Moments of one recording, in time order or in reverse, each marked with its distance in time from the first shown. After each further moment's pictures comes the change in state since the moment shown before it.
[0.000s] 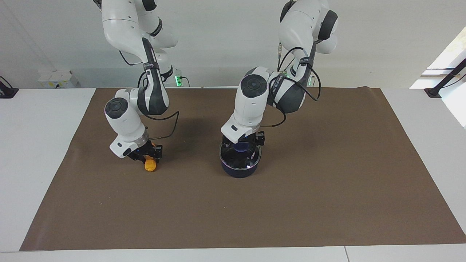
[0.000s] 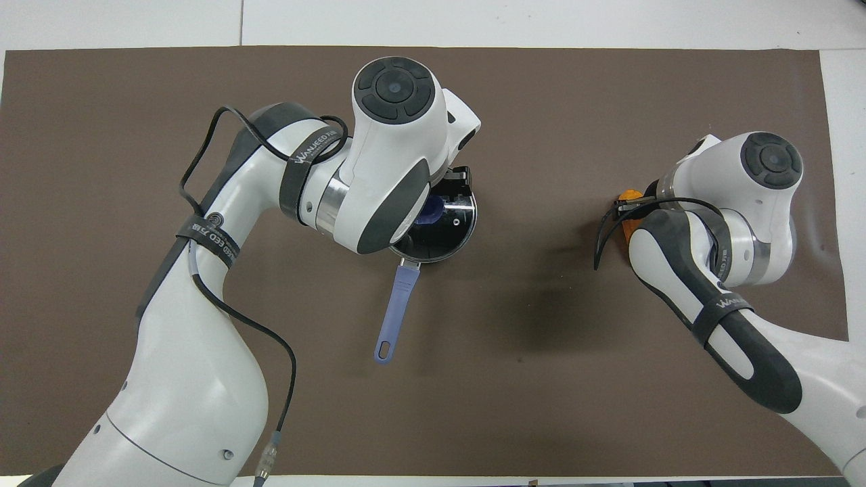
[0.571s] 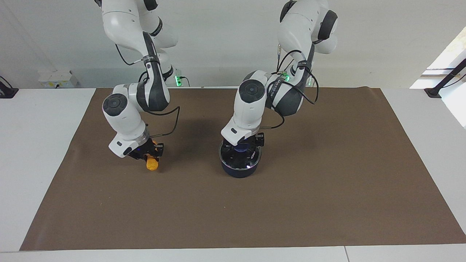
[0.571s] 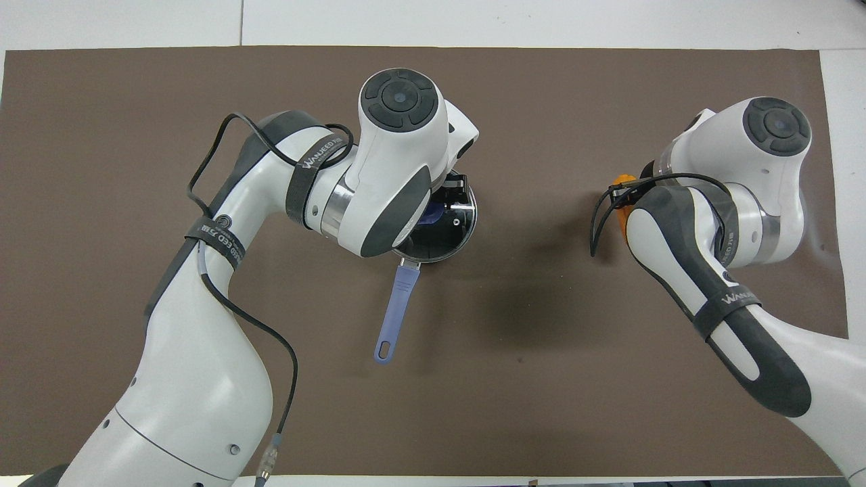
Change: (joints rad) left arm -0.001 0.000 0.002 -0.033 0.003 0.004 0.000; right arm 0.043 -0.003 0.003 0.142 -0.002 -0.159 -0.004
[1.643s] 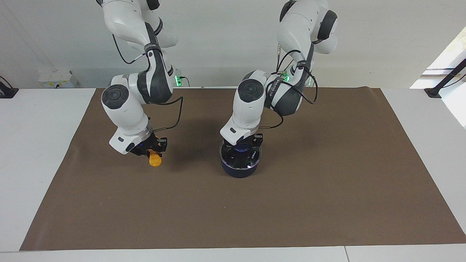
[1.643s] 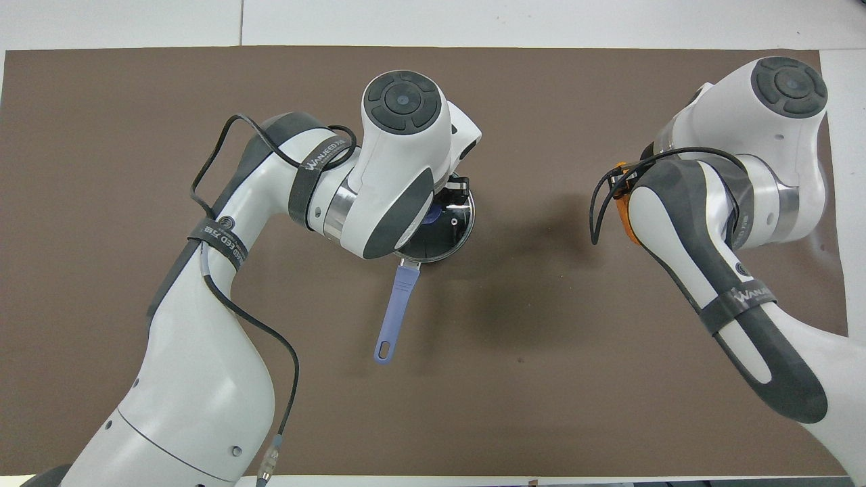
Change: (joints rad) left arm -0.005 -0.001 -0.001 -0.001 0.000 0.009 -0.004; right arm 0.021 0.002 0.000 0.128 -0.001 -0.162 0.000
